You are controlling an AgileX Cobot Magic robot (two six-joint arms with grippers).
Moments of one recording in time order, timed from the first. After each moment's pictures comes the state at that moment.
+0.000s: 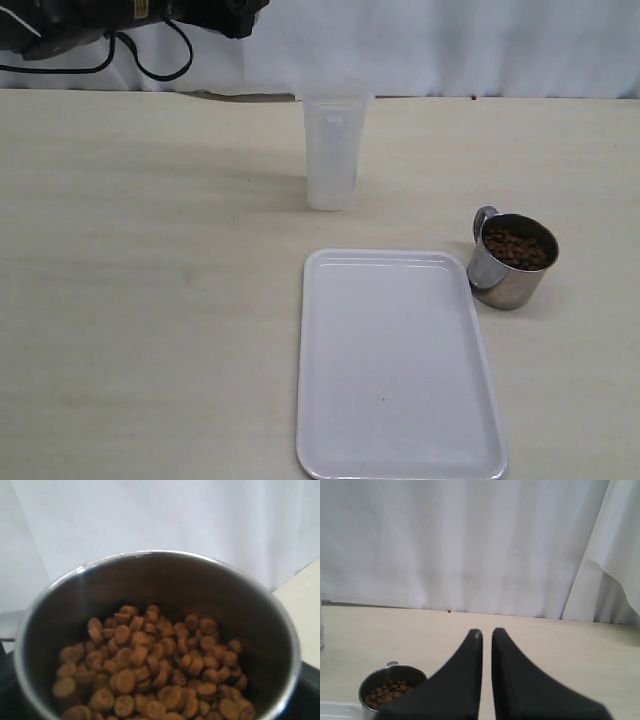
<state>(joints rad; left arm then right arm) -0.26 1.97 -1.44 0.97 -0.38 -0.65 0.05 0.00 0.00 -0.18 0.10 0.03</state>
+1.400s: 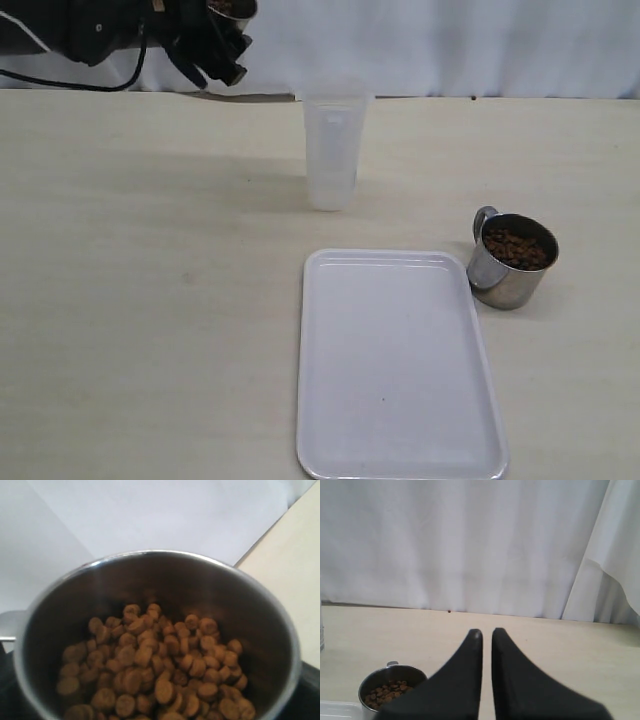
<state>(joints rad) -0.36 1.92 -1.39 0.20 0.00 0.39 0.05 0.00 0.00 -0.18 0.10 0.03</state>
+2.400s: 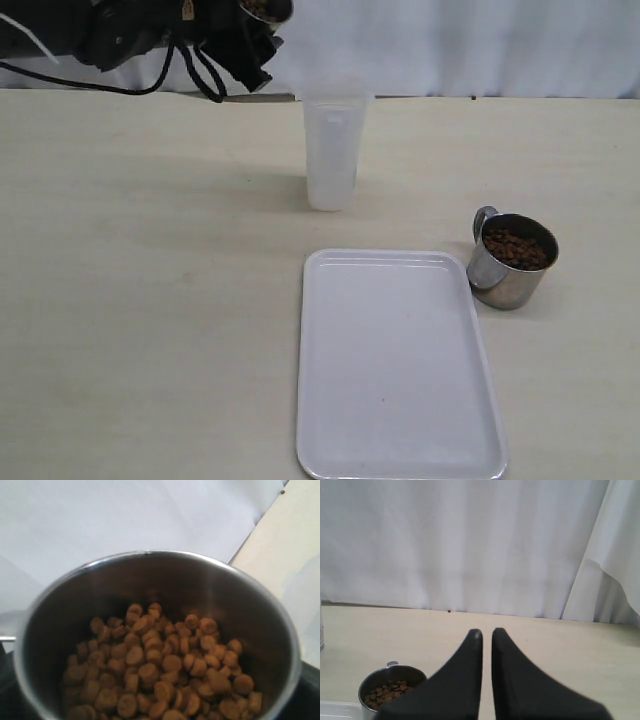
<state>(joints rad) -0.43 1.90 -1.41 0.43 0.01 0.27 0.05 0.00 0.00 -0.18 0.10 0.03</state>
